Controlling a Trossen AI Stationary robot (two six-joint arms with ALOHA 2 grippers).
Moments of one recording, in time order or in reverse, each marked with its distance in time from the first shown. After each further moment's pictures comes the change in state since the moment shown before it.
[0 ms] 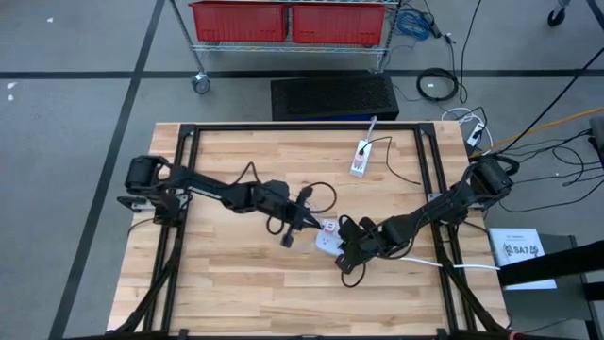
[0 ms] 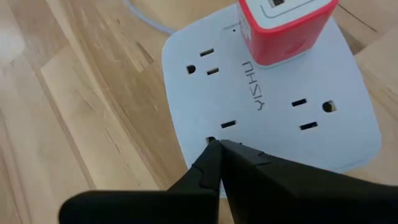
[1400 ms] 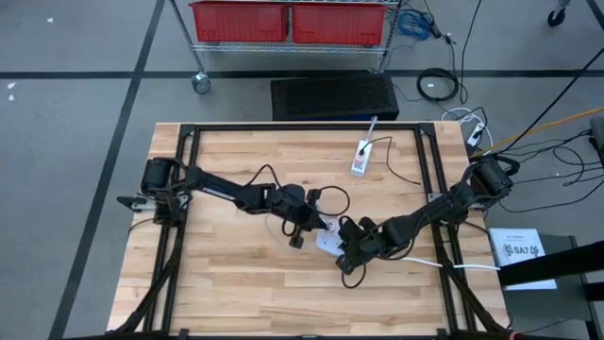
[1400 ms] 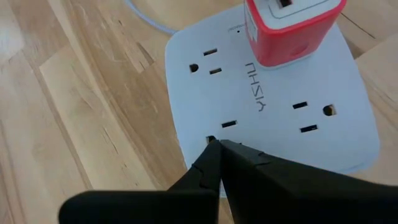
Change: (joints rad) left arm 0.004 0.137 0.131 -0.165 -0.047 -0.009; right arm 0.008 0.001 0.000 0.001 0.017 -0.017
